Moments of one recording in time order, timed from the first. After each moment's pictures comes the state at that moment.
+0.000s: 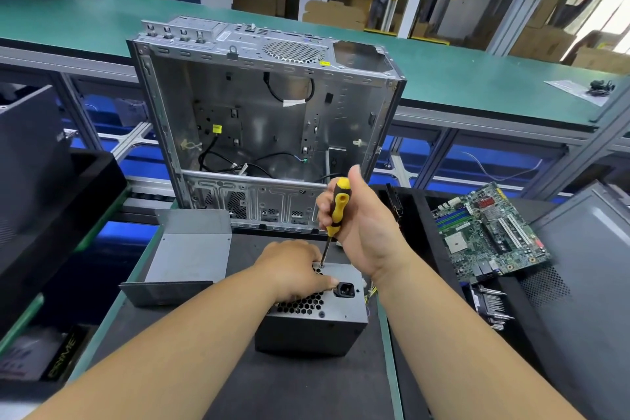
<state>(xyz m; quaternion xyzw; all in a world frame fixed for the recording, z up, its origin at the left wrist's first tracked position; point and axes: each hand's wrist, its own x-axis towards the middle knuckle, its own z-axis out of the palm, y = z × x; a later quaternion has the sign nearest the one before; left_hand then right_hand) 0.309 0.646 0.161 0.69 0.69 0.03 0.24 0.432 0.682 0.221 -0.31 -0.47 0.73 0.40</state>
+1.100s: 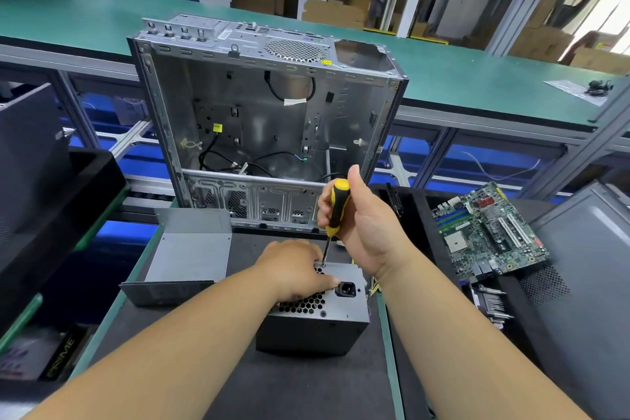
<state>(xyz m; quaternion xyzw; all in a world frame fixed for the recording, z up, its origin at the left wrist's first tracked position) 0.307 0.648 0.158 0.70 0.67 0.03 0.24 0.427 0.681 0.228 -0.33 -0.48 0.72 0.38</state>
